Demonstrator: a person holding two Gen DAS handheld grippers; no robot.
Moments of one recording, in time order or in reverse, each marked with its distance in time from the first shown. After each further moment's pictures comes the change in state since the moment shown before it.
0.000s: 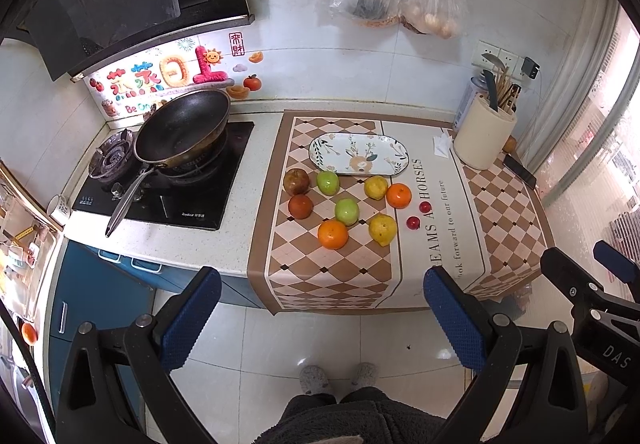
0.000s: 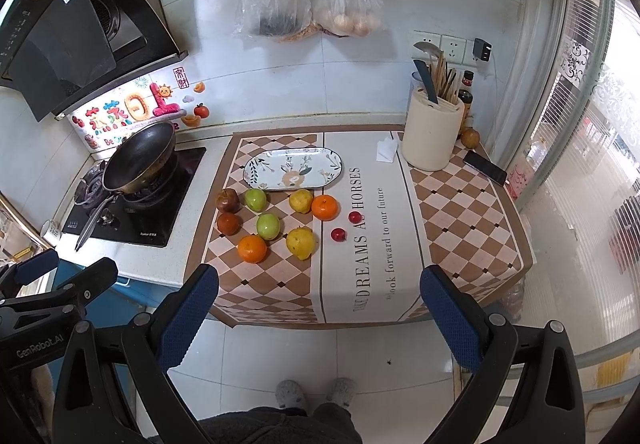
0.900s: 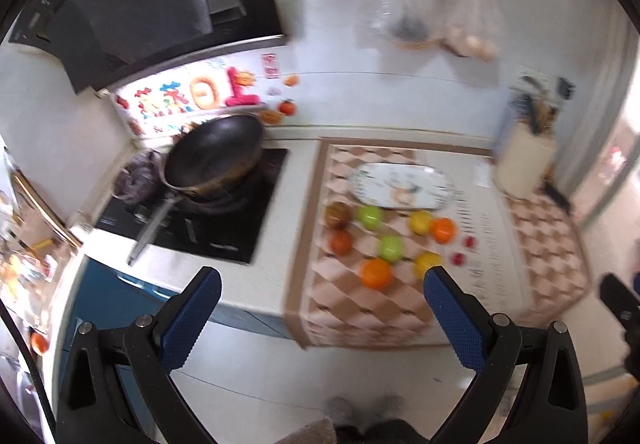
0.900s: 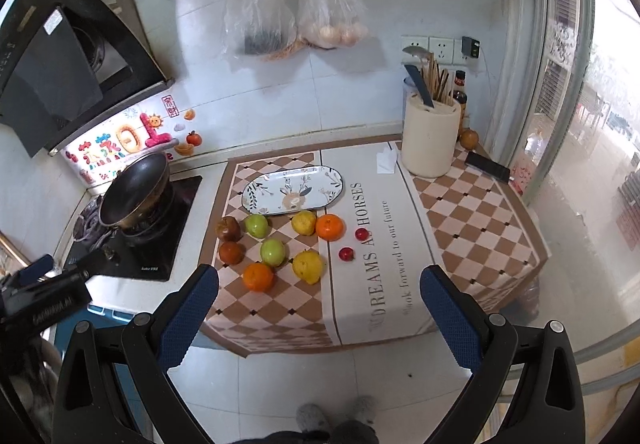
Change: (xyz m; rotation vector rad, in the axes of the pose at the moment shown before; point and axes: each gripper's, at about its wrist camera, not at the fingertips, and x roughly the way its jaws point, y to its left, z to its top) left arm 0.044 -0.001 0.047 -0.014 -0.111 0.153; right arm 0.037 0.003 0.005 0.103 -0.069 0.010
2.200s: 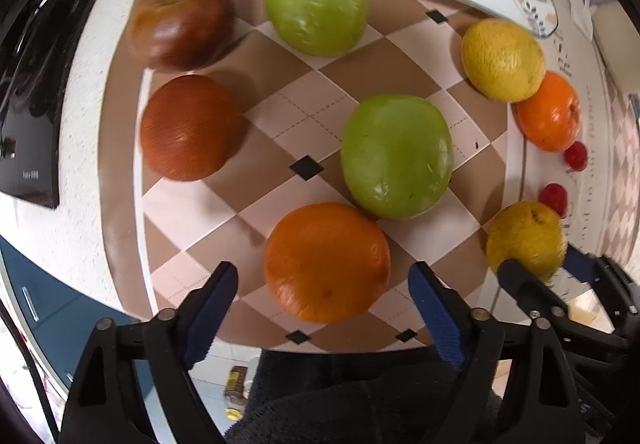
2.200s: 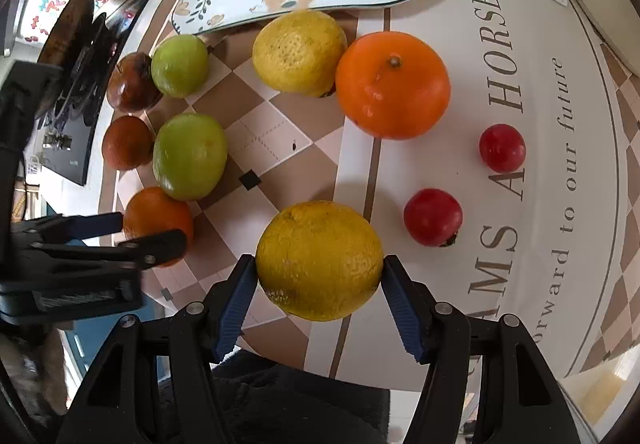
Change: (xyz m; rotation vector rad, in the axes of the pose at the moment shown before) left arm 0.390 -0.110 -0.050 0.034 0.861 -0.163; right arm 0.456 -0.005 -0.039 -0.145 0.745 0.196
